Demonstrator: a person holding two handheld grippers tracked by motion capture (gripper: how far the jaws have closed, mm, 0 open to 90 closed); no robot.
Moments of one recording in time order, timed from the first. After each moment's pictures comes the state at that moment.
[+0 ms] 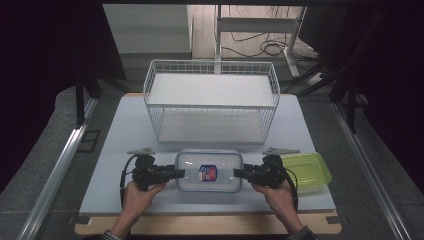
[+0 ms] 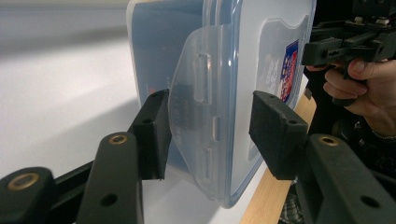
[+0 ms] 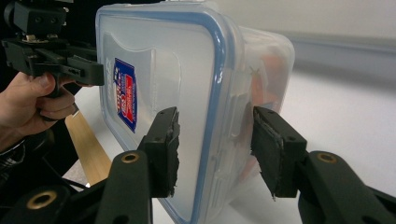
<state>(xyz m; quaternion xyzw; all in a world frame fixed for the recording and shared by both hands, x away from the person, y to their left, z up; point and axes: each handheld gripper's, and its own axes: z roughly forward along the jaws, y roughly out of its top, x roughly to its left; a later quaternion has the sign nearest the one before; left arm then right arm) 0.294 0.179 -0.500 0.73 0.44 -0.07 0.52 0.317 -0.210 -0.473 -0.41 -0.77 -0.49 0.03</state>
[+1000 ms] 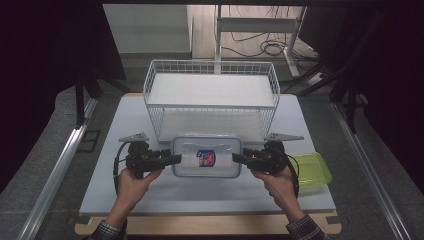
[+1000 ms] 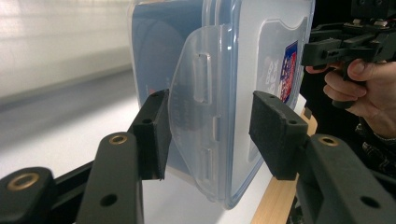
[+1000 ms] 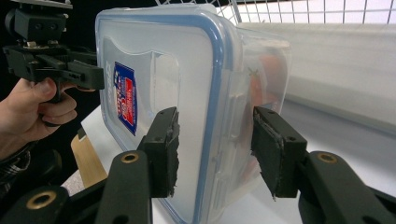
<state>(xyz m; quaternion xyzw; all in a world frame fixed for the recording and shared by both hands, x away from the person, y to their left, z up) 0.305 0.187 -0.450 0.73 0.42 -0.02 0.54 0.333 -0.202 -0.430 -0.38 -0.76 -0.52 0.00</state>
